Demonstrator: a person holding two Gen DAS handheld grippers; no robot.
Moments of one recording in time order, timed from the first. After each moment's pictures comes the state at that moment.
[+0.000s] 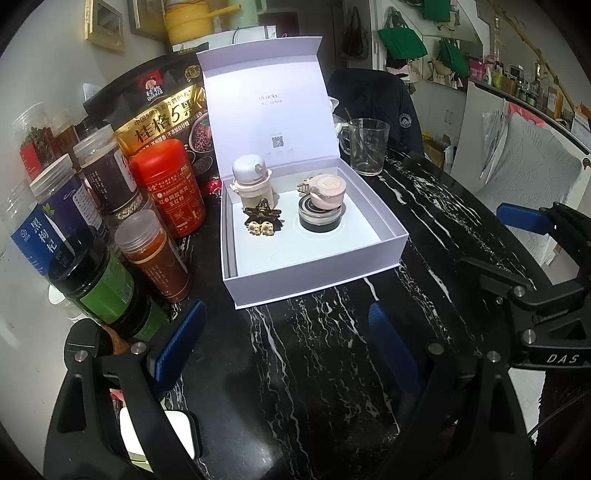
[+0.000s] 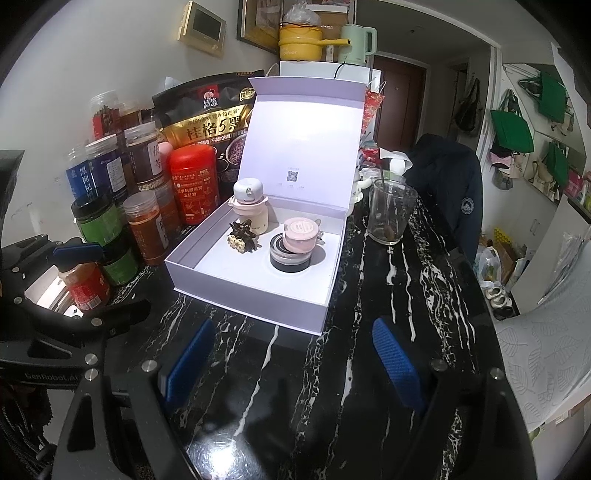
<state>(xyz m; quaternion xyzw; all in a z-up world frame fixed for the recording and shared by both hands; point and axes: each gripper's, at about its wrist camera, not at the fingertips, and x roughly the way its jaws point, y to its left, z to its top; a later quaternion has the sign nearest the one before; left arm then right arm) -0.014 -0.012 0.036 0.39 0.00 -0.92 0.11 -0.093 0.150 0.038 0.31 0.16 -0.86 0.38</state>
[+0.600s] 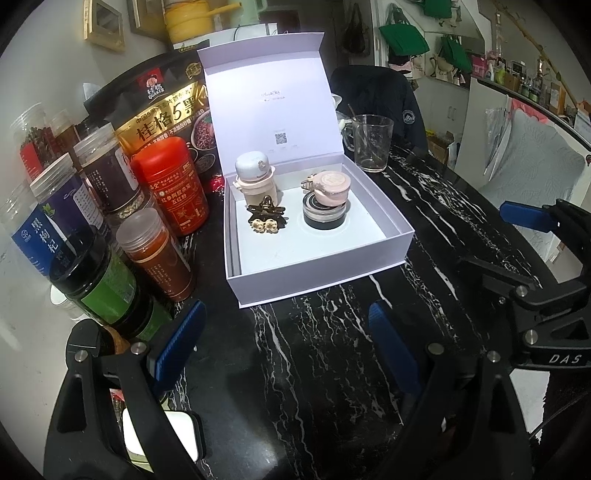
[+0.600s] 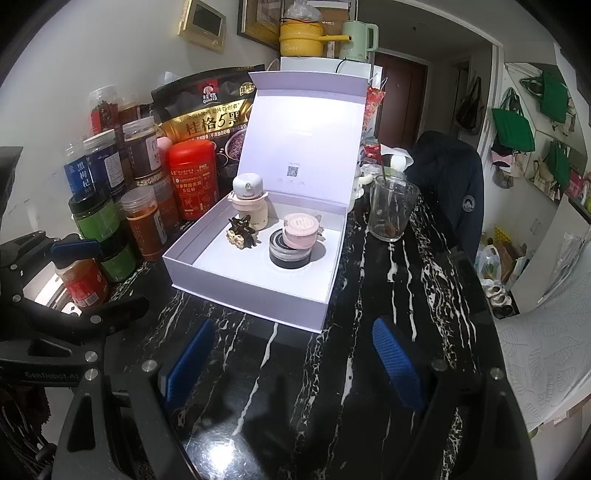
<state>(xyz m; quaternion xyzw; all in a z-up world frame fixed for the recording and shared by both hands) -0.016 -0.013 0.032 0.39 0.00 -0.91 0.12 -0.095 0.147 0.033 0.31 0.17 -0.86 0.38</state>
